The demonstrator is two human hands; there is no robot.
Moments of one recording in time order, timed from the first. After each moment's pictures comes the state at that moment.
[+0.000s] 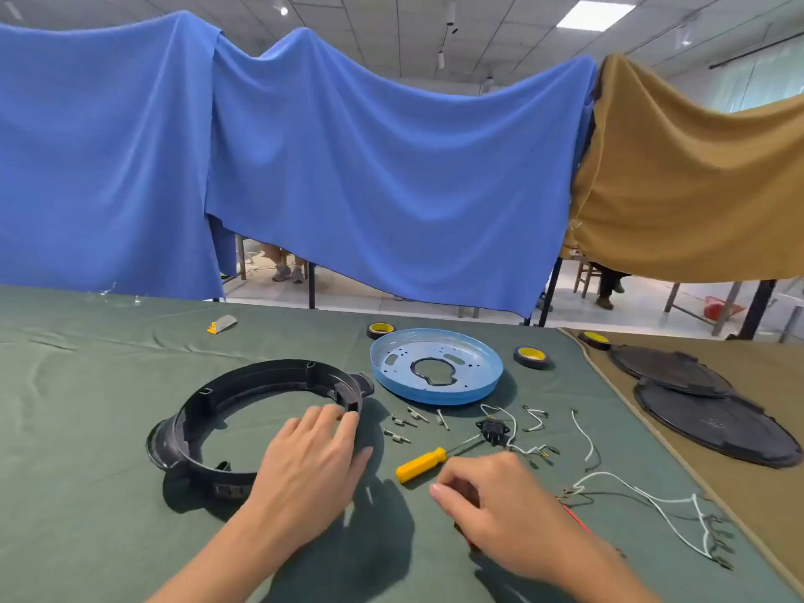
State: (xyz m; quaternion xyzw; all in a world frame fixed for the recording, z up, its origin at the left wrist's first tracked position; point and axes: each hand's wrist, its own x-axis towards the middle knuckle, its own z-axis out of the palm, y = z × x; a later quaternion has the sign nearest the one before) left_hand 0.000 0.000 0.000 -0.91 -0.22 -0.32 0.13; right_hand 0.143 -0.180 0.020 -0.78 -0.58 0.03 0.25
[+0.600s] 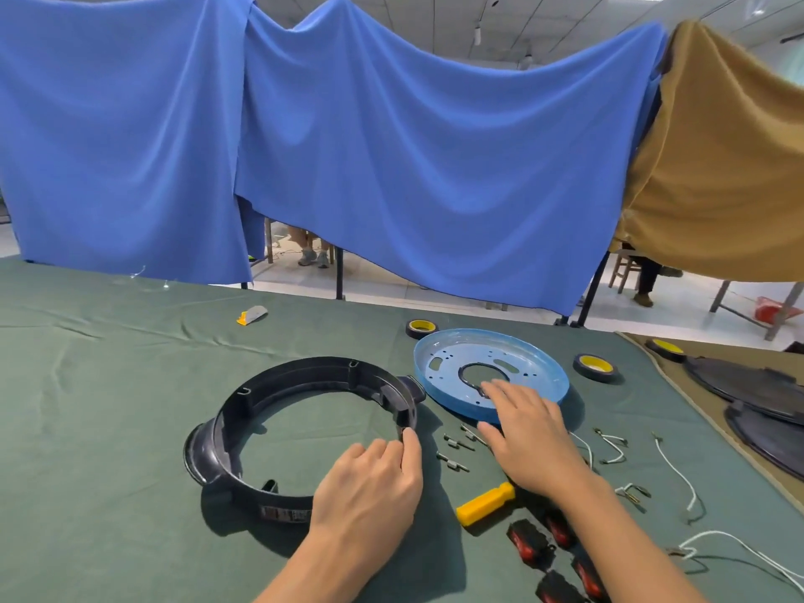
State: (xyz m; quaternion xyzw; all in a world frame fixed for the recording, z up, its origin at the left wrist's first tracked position) left_hand 0.029 0.029 -0.022 -0.92 -0.18 -0.29 0.21; right_hand 0.239 -0.059 -0.015 -0.86 -0.48 -0.10 0.12
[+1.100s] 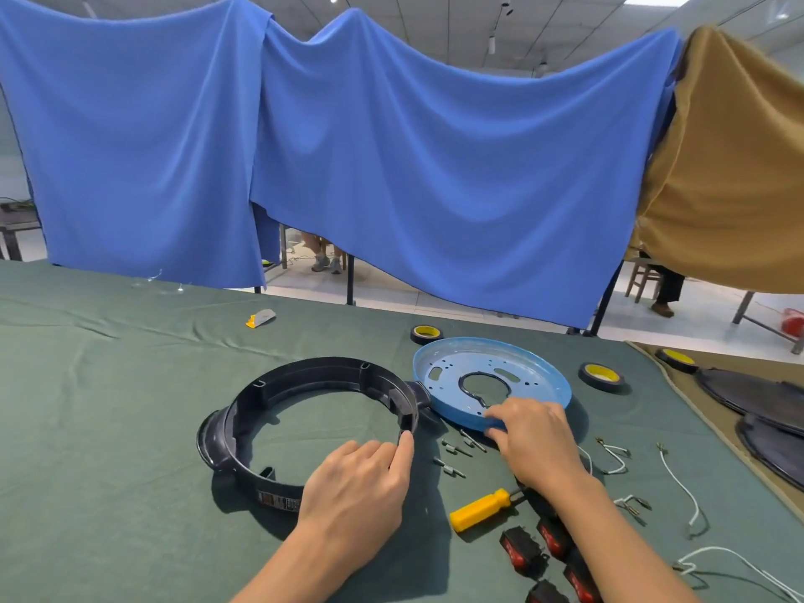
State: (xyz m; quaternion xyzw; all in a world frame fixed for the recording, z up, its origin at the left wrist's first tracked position) left_hand 0.028 0.032 -0.021 -0.93 -0.18 -0.27 0.18; right_hand 0.247 -0.058 -0.008 -0.85 -0.48 -0.15 0.12
